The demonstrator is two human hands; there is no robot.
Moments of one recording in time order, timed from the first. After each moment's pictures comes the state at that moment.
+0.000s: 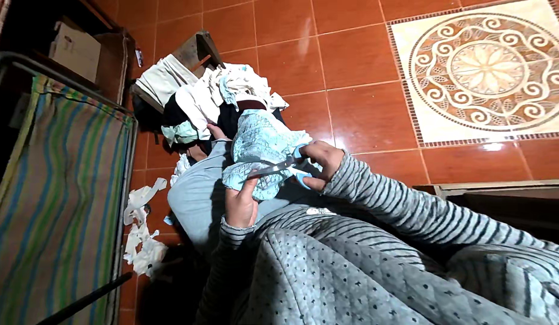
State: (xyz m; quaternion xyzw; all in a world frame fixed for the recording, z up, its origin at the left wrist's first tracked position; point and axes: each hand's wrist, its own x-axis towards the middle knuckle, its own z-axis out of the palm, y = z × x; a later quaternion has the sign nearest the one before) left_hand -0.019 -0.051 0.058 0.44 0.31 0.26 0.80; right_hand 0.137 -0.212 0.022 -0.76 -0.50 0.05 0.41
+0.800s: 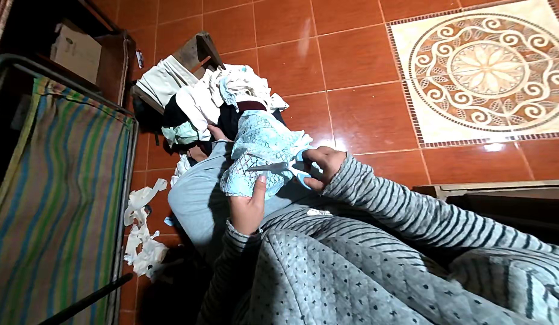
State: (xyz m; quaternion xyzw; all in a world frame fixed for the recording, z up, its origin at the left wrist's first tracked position) left_hand -0.023 -0.056 0.054 0.67 0.22 0.31 0.64; right_hand 0.131 -0.216 0.021 -0.79 -0.48 0.03 0.38
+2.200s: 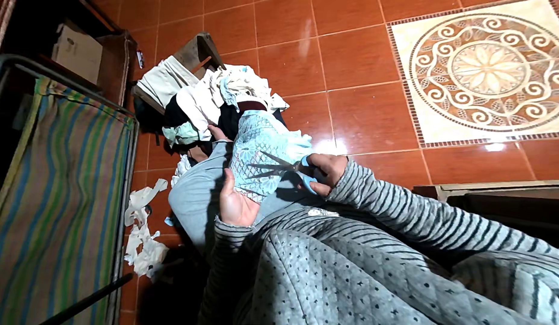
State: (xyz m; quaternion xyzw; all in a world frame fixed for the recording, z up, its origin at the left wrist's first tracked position) left_hand -0.019 -0.036 0.073 0.22 0.35 0.16 0.90; right_hand 0.130 -0.229 0.026 -0.78 -0.48 0.14 0.38
